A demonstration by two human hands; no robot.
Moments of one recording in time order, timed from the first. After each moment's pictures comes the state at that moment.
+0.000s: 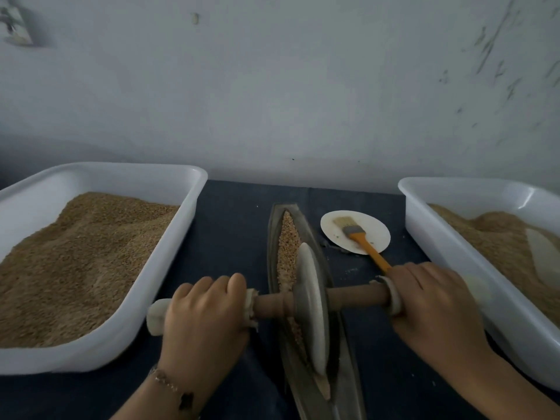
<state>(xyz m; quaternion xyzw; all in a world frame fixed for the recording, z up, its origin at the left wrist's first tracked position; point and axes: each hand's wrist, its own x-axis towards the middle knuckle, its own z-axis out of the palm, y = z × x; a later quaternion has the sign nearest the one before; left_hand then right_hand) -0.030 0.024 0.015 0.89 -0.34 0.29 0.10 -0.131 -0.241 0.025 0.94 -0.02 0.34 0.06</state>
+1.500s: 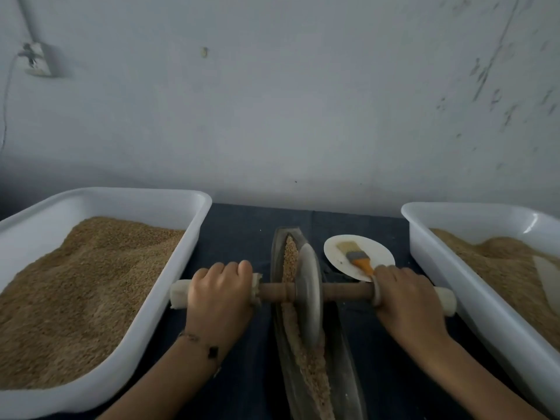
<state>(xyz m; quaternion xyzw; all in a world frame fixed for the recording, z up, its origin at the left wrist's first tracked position) 0.036 -0.005 0.016 0.89 -0.33 0.30 0.09 -0.070 -0.258 0.010 0.94 -0.09 0.32 0.06</state>
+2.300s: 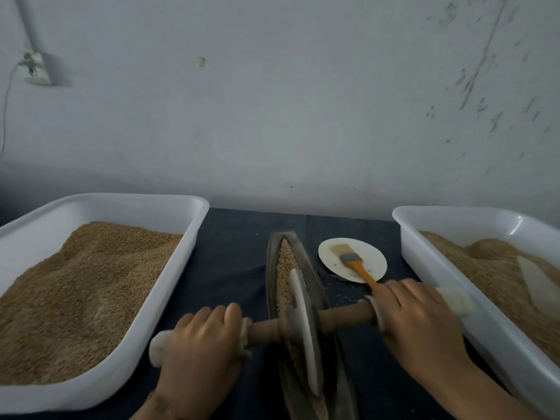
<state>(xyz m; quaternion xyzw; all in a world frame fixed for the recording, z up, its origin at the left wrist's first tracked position) -0.013 0.026 0.007 0.86 -0.36 0.34 0.10 -0.116 -0.235 0.036 0.93 -0.01 0.35 0.12</state>
